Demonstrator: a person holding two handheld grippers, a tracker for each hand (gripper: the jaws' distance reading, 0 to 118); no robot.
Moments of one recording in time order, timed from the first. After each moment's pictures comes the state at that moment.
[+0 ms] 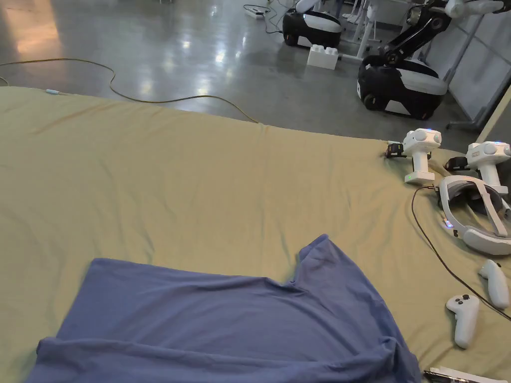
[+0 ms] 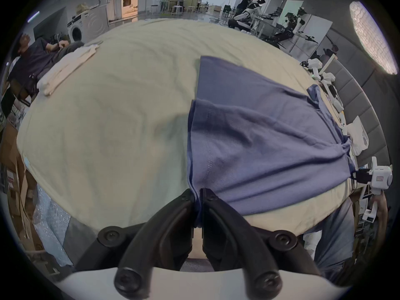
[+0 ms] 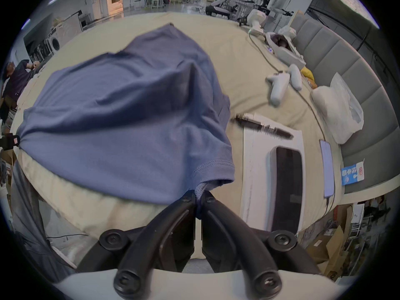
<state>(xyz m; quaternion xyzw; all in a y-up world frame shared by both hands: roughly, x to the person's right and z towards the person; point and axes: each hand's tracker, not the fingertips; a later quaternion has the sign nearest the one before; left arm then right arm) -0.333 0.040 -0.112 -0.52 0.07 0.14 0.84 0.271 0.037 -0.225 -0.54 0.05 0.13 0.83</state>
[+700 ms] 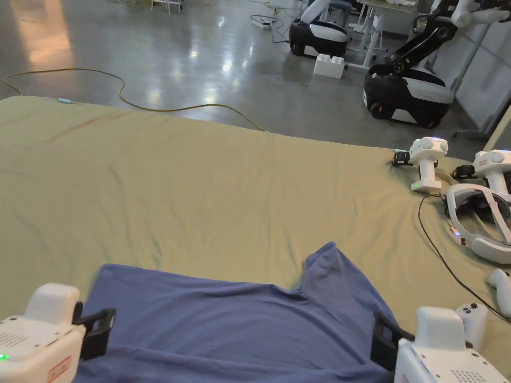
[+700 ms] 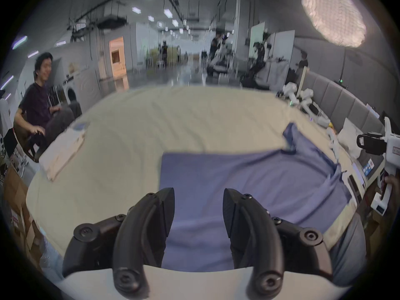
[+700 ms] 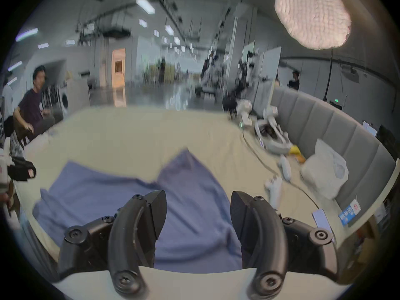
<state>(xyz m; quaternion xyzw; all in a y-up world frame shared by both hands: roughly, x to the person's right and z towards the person) -0.270 0.124 -0.189 -0.31 0.05 0.03 0.95 0.166 0.156 -0.254 -0.22 0.06 0.06 0.97</state>
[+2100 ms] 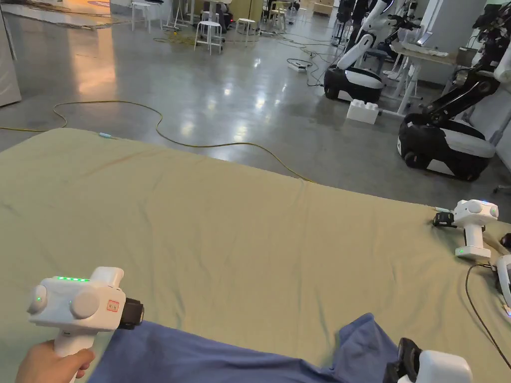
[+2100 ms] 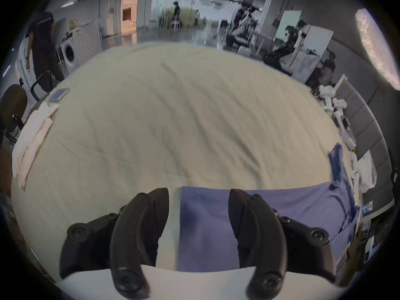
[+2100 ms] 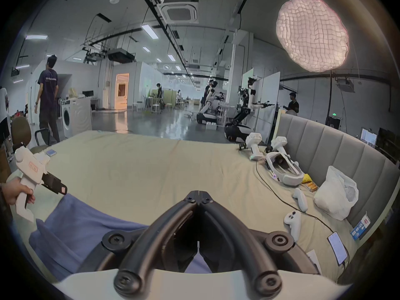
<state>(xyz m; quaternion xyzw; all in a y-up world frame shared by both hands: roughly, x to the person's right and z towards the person) -0.376 0.049 -0.384 -0.49 0.07 0.13 0.86 0.104 0.151 -0.314 -0.15 0.05 0.07 0.98</state>
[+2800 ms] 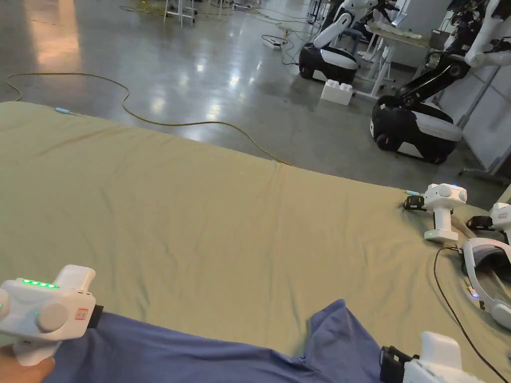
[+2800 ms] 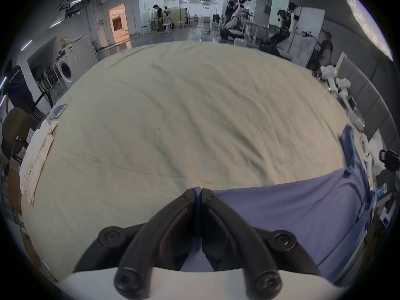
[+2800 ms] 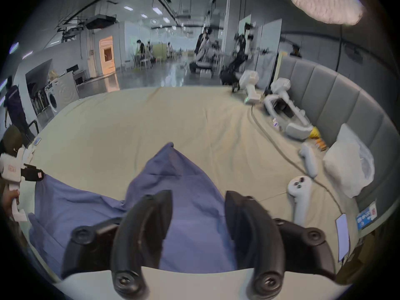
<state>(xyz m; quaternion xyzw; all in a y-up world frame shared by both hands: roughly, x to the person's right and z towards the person) -0.356 0.057 -0.378 -0.47 0.07 0.07 0.87 0.193 0.101 -0.434 -0.38 0.04 0.03 0.93</state>
